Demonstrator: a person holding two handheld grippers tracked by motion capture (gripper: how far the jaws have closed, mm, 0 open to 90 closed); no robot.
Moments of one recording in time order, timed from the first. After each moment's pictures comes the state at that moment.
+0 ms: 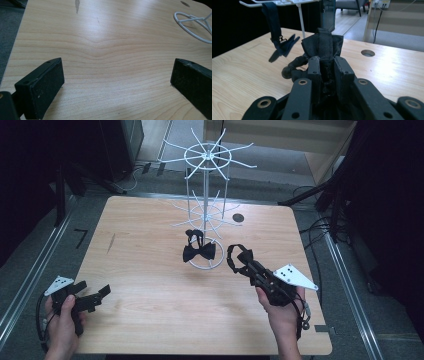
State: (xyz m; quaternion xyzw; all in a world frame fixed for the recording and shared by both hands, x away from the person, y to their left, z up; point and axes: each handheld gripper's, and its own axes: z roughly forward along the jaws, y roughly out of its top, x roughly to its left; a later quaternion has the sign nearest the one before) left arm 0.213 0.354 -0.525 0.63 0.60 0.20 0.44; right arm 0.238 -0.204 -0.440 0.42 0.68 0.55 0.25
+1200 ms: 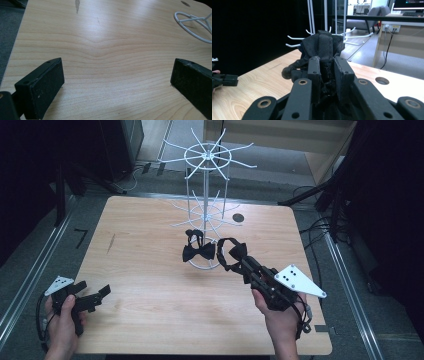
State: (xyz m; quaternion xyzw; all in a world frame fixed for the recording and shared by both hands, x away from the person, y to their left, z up) left arm 0.213 0.354 -0.525 0.63 0.60 0.20 0.44; right arm 0.210 -0.184 -0.391 0.36 0.66 0.60 0.26
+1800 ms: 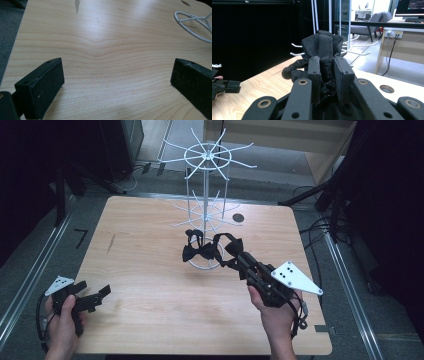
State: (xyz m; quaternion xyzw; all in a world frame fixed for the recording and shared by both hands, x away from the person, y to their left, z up) left arm 0.213 0.354 -0.525 0.64 0.60 0.20 0.44; right arm 0.216 -0.175 -0.386 0.35 0.65 0.62 0.26
